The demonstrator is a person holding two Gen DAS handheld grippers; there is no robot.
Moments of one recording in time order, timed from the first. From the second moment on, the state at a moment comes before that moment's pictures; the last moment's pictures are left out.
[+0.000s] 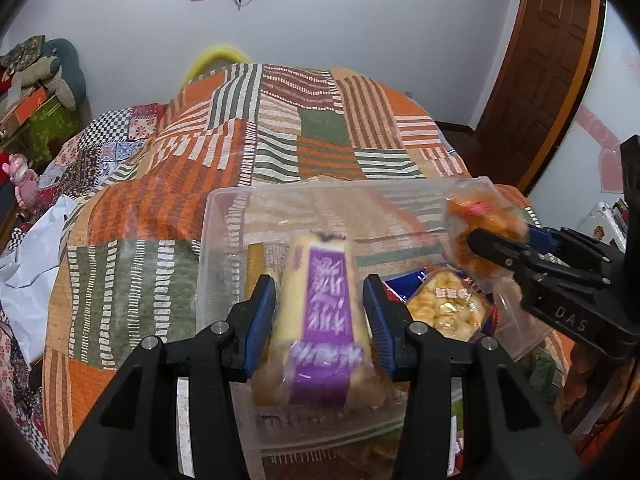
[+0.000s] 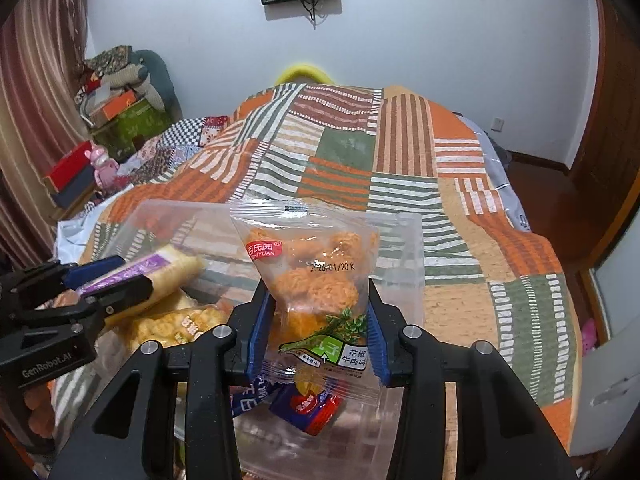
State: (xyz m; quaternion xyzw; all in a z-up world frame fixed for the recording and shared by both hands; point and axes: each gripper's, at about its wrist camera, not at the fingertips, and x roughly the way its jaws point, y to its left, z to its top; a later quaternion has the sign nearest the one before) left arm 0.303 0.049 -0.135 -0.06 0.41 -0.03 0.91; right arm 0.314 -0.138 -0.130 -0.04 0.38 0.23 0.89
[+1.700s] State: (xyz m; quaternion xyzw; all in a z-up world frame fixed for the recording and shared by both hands) left arm 0.119 0.016 -0.179 0.00 0.48 -0.08 0.87; right arm 0.158 -0.178 -0.173 -0.05 0.47 0.26 0.84
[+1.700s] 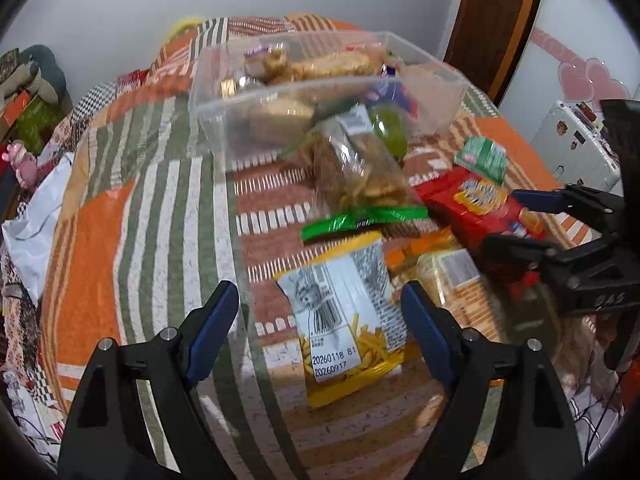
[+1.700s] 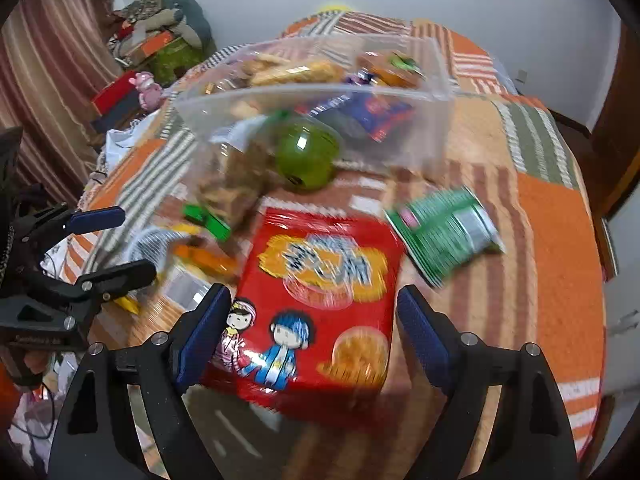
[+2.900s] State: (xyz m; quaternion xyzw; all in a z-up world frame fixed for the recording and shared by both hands) left arm 0.133 0.048 -0.121 -0.07 0.40 -0.07 0.91; right arm 0.164 -0.194 -0.115 -0.02 0.38 0.27 0.88
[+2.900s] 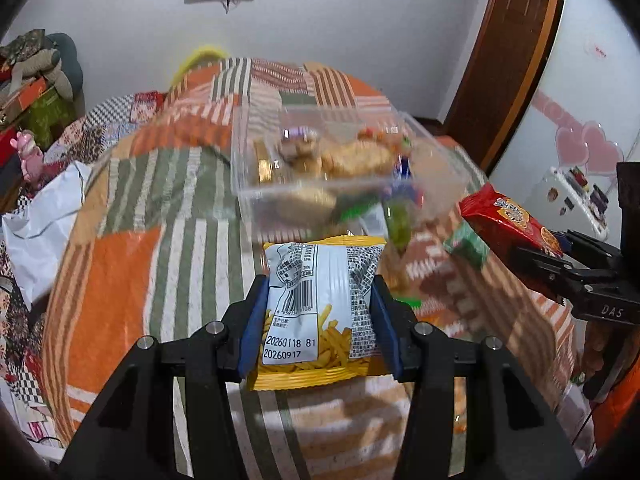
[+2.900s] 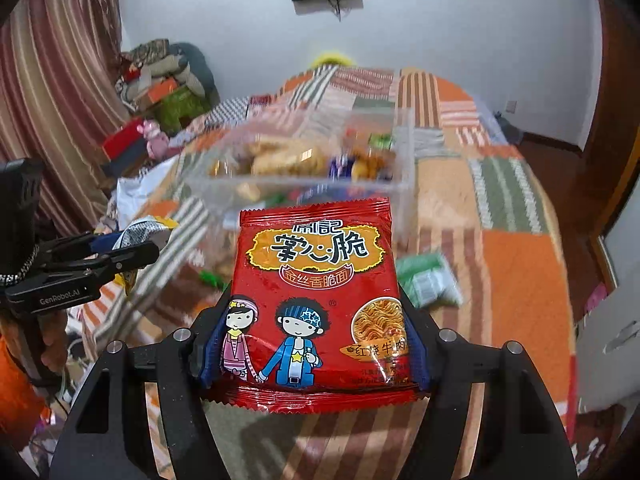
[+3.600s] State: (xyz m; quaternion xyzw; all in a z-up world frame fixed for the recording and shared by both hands) left arm 0.222 0.066 -0.069 -0.08 0.34 -0.03 0.94; right arm 0.227 -0.147 -0.067 0.00 0.32 0.28 0.91
